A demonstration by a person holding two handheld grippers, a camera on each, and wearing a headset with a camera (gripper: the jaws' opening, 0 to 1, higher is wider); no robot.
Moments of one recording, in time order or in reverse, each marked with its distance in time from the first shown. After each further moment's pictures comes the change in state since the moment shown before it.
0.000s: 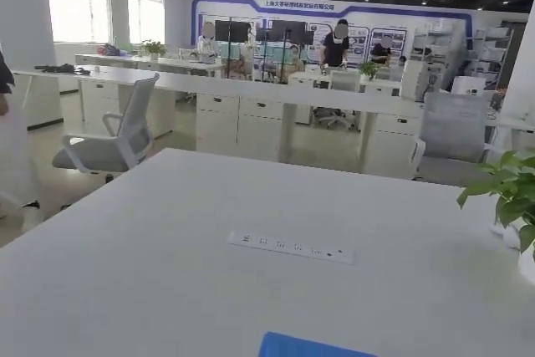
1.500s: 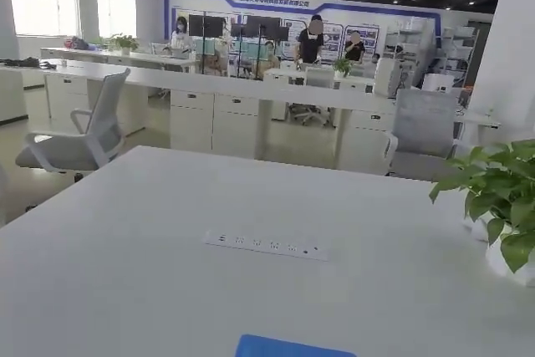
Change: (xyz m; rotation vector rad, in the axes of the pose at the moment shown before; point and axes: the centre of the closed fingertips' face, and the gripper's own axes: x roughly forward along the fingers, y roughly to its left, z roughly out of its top) left arm 0.046 -0.037 -0.119 0.365 0.563 -0.479; right arm 0.041 0.086 -0.086 -0.490 0.568 0.583
